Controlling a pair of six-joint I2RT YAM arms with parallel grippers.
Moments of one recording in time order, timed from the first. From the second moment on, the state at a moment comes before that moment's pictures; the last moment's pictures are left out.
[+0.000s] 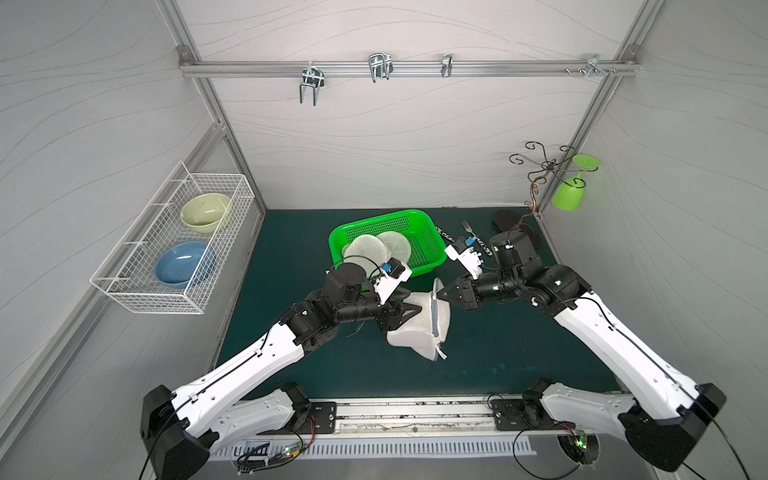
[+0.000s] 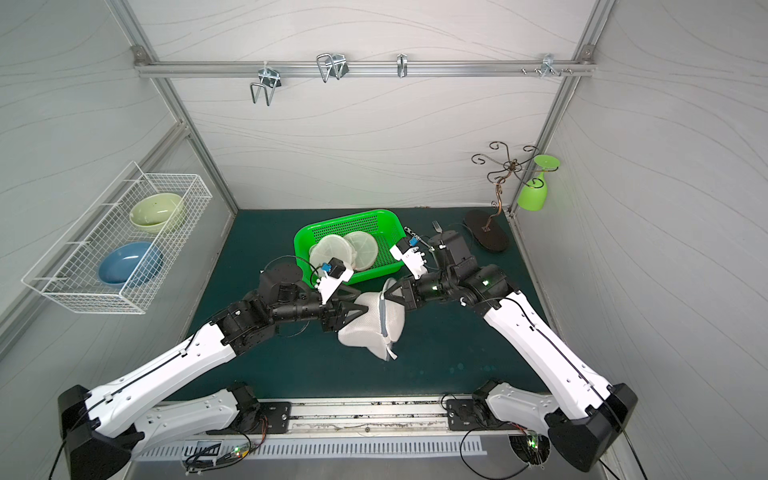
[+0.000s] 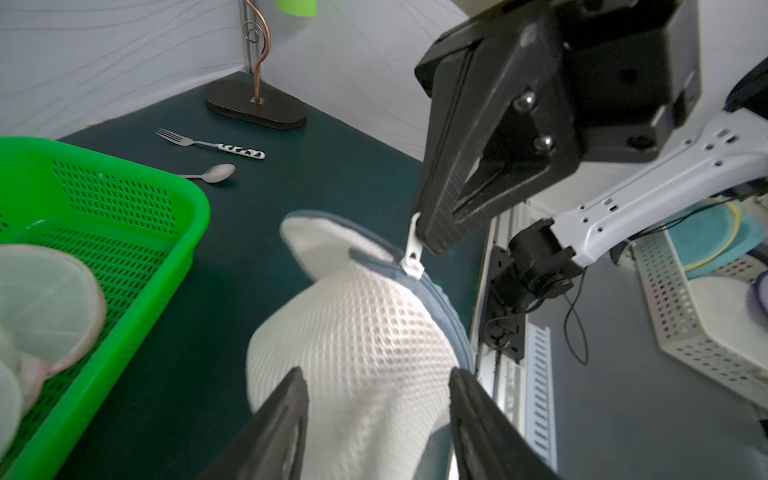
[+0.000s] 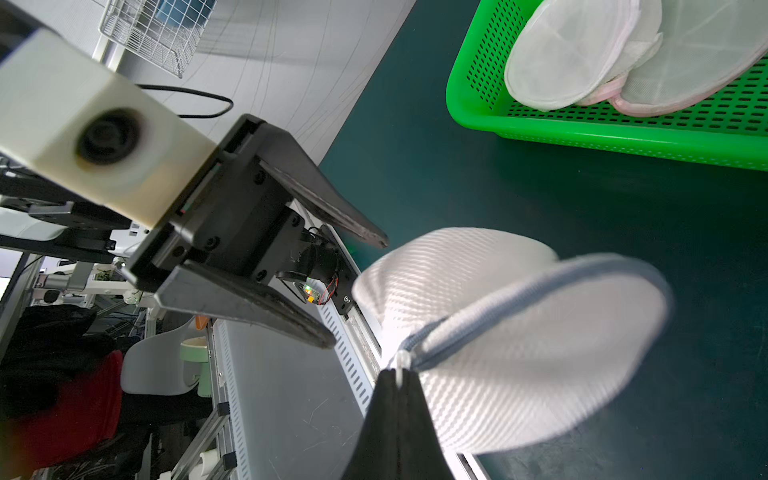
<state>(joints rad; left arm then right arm) -0.77 1.02 0.88 -0.26 0.46 -0.12 0.65 1.13 1.24 -0.84 -0.67 0.27</state>
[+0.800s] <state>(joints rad) -0.79 0.92 0.81 -0.15 0.29 -0.20 0.71 1.19 1.29 -0.71 -0.37 0.47</state>
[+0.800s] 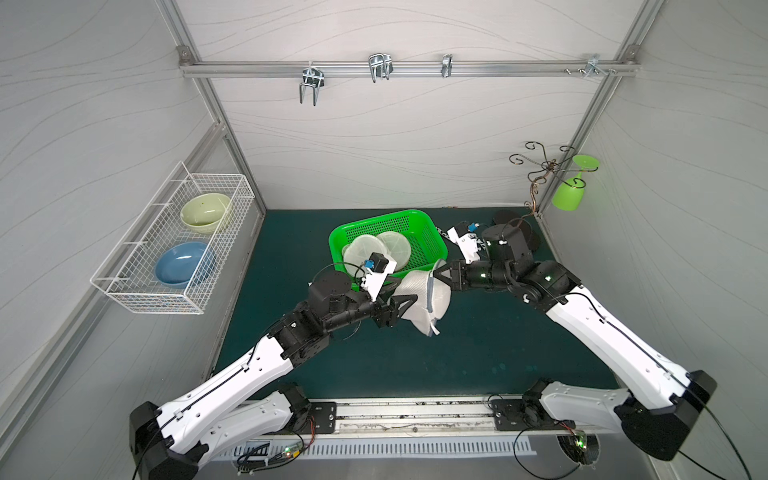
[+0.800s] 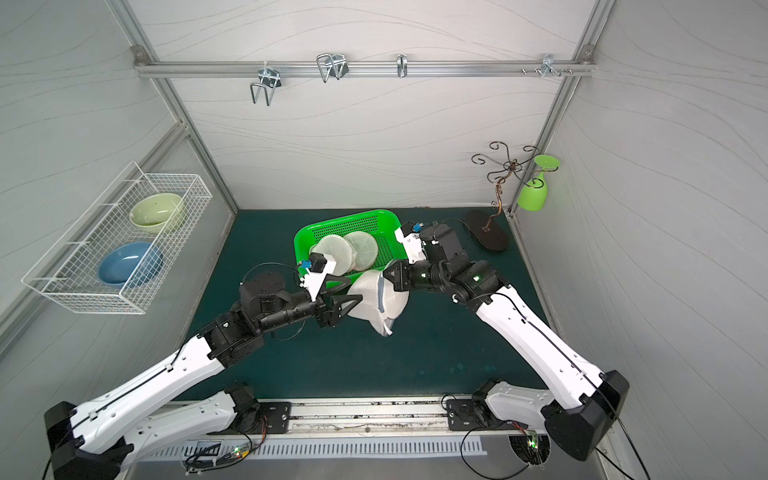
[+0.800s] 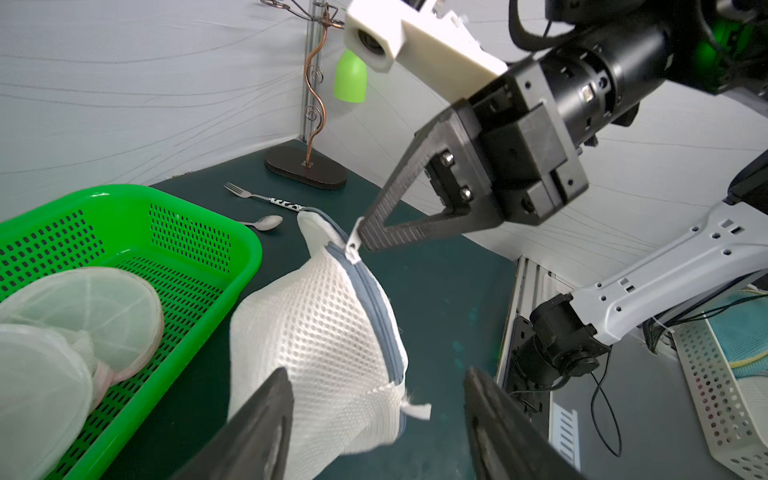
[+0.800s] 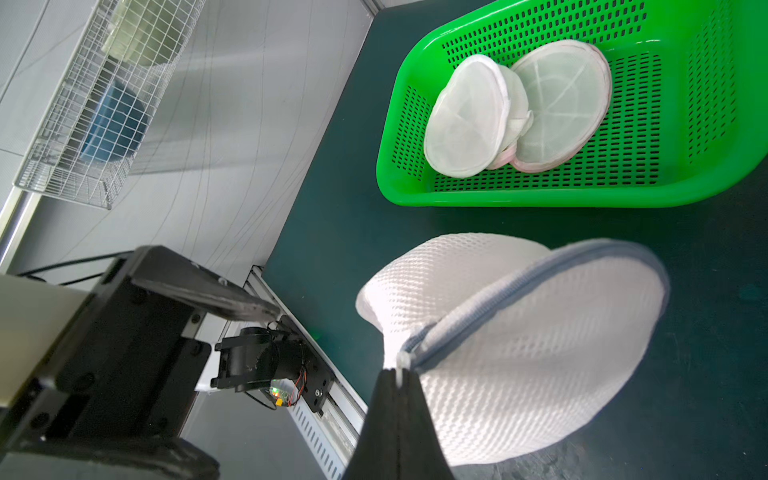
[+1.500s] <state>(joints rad) -0.80 1.02 0.84 -0.23 0.29 -0.11 0.80 1.20 1.31 -0.68 -0.44 0.43</state>
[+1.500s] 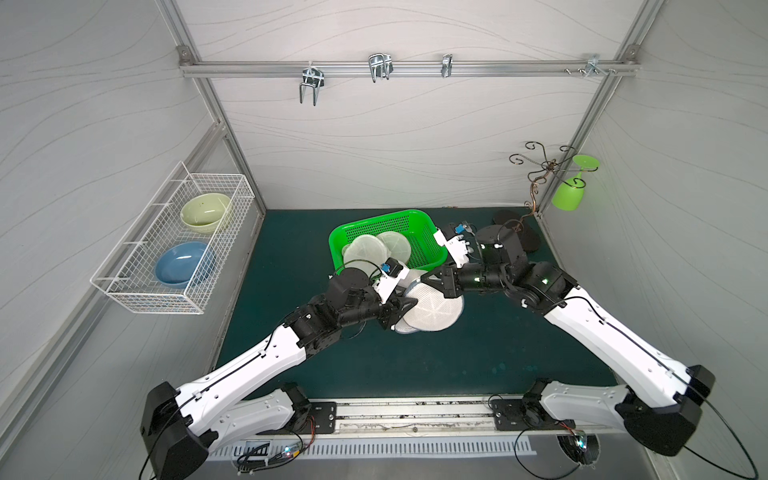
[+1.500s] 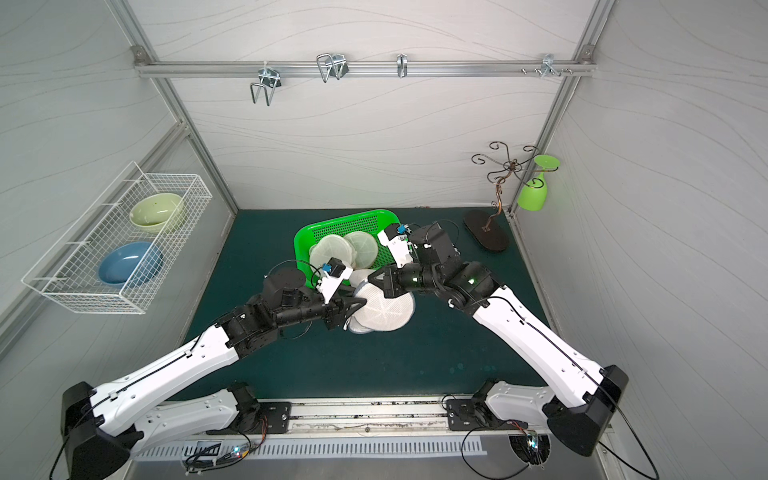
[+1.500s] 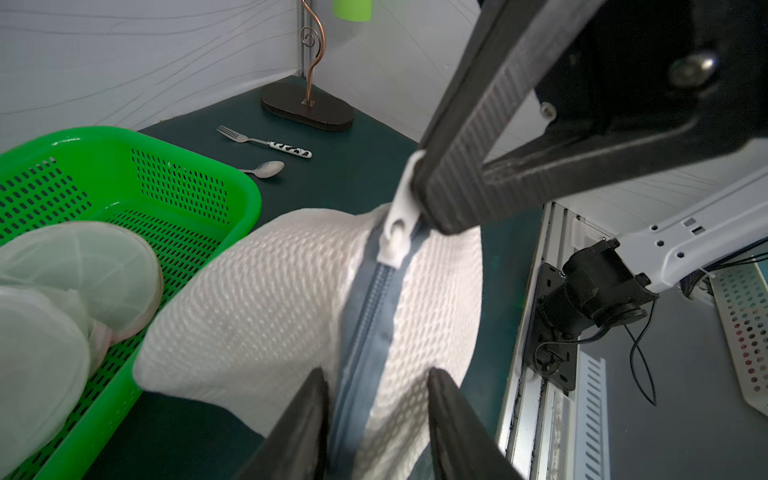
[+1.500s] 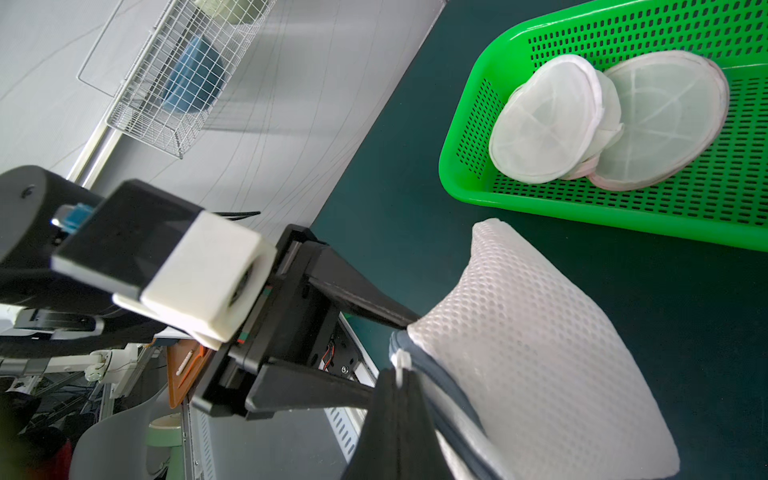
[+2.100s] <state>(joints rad) -0.80 1.02 0.84 -0.22 0.31 -0.10 0.78 1.19 1.31 -0.68 -0.43 0.41</state>
